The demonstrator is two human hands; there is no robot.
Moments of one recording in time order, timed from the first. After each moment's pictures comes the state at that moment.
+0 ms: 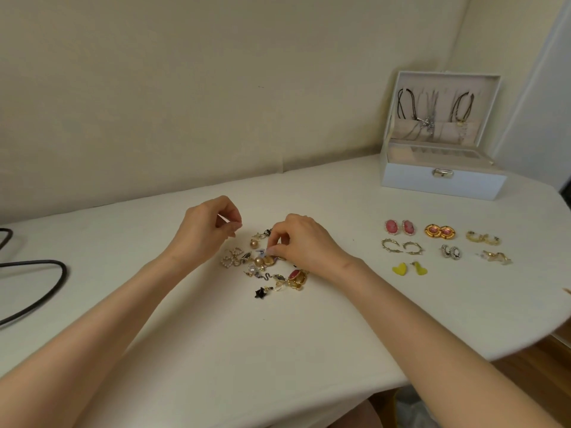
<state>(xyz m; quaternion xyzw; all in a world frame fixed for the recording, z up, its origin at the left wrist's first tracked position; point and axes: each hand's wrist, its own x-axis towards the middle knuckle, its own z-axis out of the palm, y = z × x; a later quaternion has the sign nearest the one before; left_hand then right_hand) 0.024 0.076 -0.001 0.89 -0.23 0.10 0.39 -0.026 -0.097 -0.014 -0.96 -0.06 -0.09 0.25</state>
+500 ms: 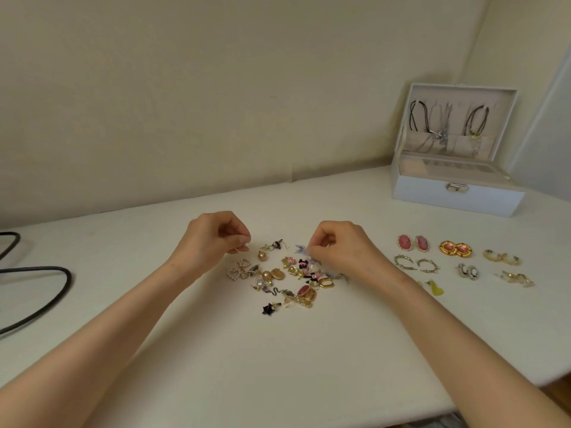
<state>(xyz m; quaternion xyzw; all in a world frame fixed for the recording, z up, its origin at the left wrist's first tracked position) 0.030 0.082 -0.004 0.85 -0.21 0.03 0.49 -0.037 -0.132 -0.003 -0.91 0.03 -0.09 0.40</state>
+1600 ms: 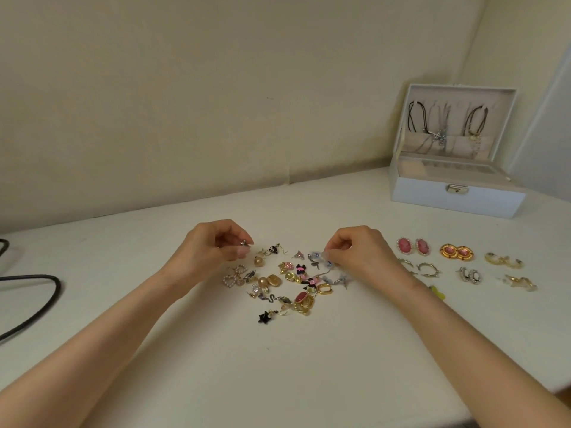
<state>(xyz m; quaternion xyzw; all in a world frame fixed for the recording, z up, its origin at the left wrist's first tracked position) 0.032 0.083 -0.008 0.82 -0.22 -0.04 0.53 -0.033 -0.156 -0.013 -0.93 0.10 -0.12 0.32</state>
